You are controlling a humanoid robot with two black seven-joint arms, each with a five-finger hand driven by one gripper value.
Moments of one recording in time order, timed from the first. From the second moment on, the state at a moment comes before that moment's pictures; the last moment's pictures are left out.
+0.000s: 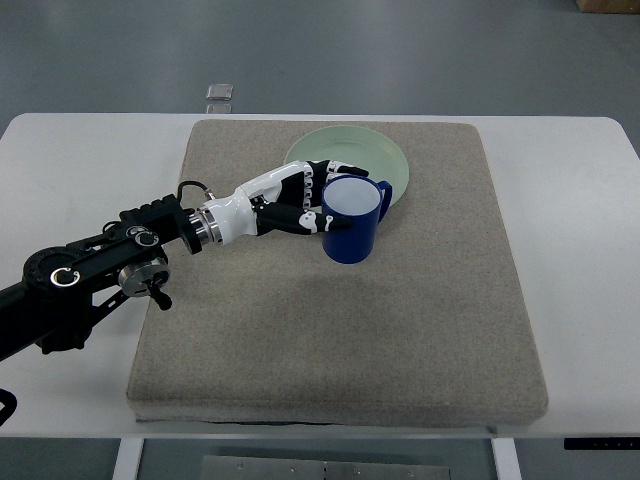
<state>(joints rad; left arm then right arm) -0.76 0.33 -0.49 -1.05 0.65 -0.31 -0.35 0.05 0.00 0.00 0.11 -0.03 0.12 0.08</state>
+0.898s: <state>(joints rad) -0.76 0.37 -0.65 -0.84 0.65 -0.09 -0.39 0.05 0.00 0.00 0.11 -0.03 0.12 0.08</state>
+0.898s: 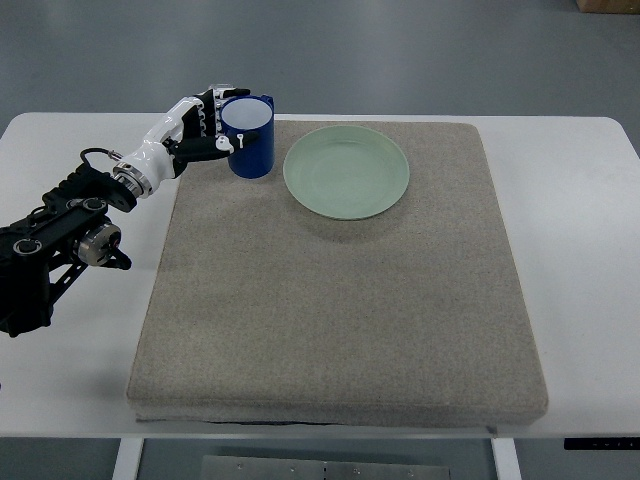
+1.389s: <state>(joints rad) -0.75 0.36 -0.64 -0.71 0.64 -0.10 -0.46 0.05 0.00 0.00 0.11 -0.03 0.12 0.08</state>
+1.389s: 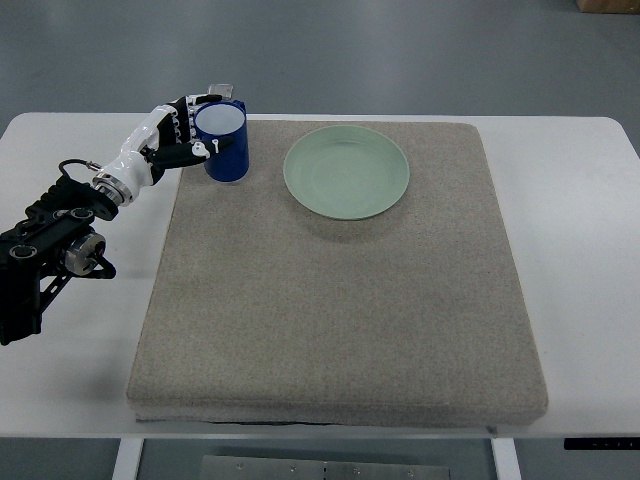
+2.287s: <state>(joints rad) -0.75 0.31 -0.63 -0.65 0.64 -0.03 -0.46 0.05 0.00 0.00 0.11 -0.03 0.12 0.08</state>
